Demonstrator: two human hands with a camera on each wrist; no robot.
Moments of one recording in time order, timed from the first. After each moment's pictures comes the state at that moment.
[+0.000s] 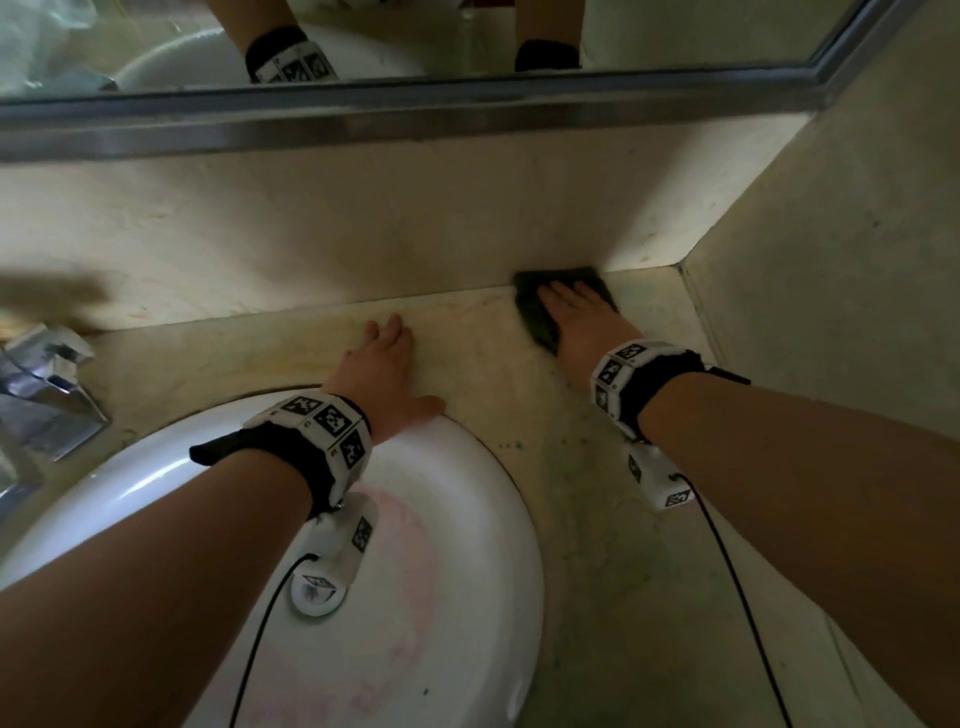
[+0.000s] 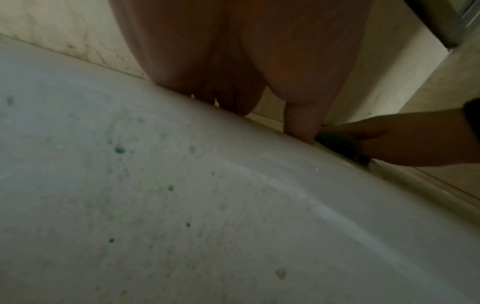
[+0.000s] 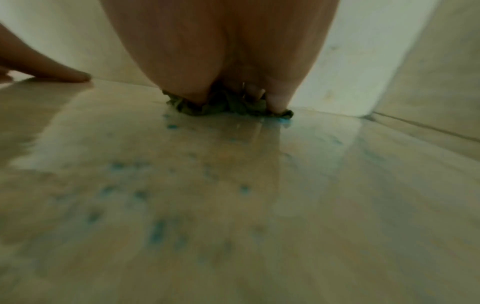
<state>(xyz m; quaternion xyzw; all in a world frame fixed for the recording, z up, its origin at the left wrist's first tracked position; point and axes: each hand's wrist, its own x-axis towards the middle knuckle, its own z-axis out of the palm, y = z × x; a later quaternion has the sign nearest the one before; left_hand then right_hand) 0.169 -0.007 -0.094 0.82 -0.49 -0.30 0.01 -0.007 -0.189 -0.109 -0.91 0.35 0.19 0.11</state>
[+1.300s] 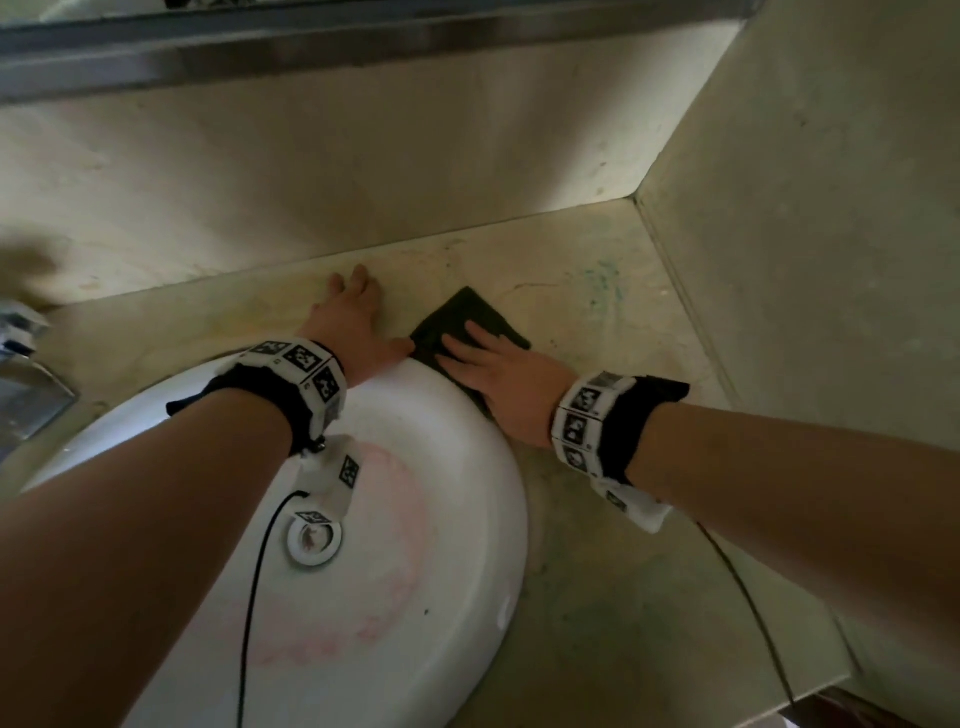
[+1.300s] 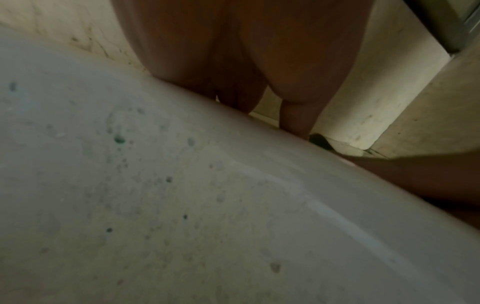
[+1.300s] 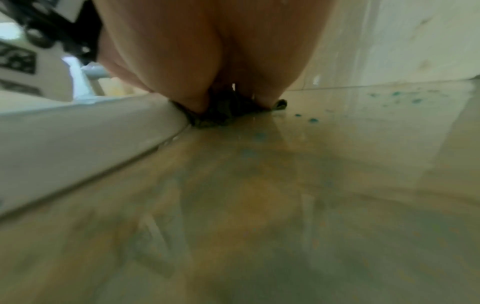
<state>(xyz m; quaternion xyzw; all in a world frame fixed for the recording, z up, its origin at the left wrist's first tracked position) 0.166 -0.006 -0.090 0.81 -0.51 -0.29 -0.01 -0.039 -0.070 -0.111 -0.96 0.17 0.16 0.17</state>
